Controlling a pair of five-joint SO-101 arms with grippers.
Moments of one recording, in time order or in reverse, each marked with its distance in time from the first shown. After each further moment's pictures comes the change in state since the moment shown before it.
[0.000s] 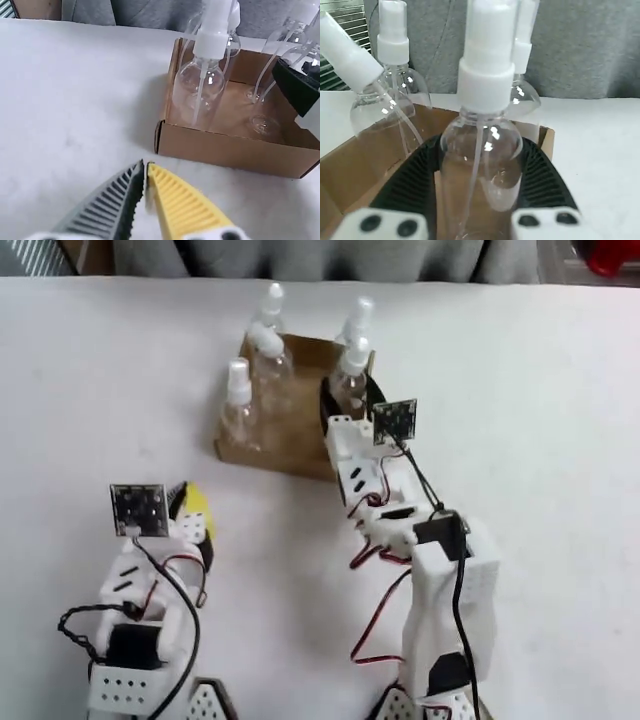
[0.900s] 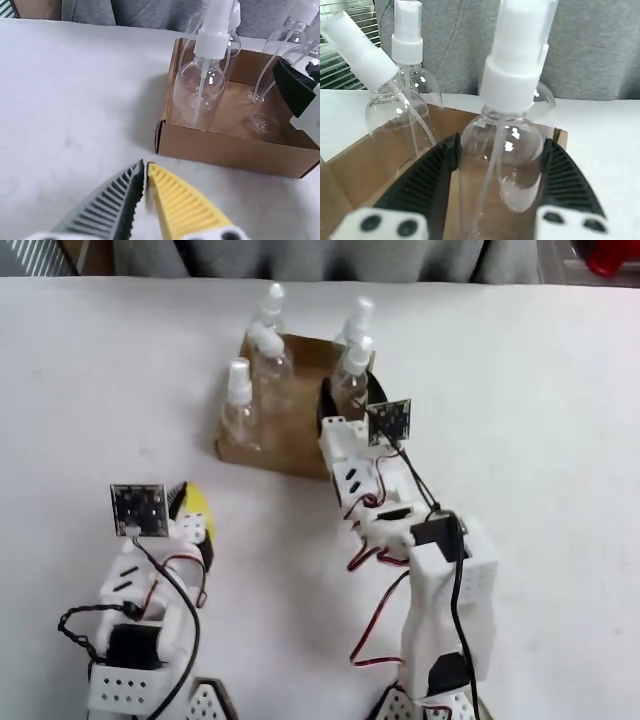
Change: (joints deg) left arm 0.0 0.0 0.0 0.0 0.0; right arm -0.2 0.0 0.0 0.0 0.0
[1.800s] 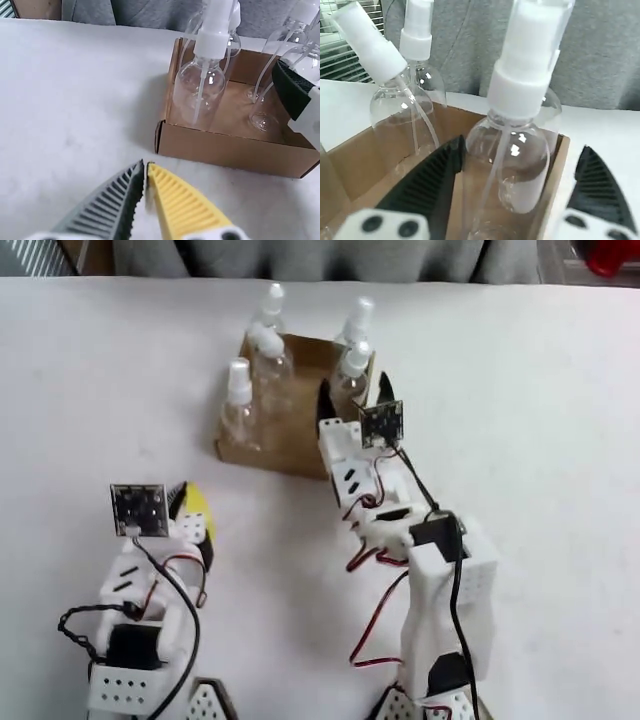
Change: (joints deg) left arm 0.0 0.0 0.0 0.0 0.0; right arm -0.4 0.0 0.0 0.0 4.2
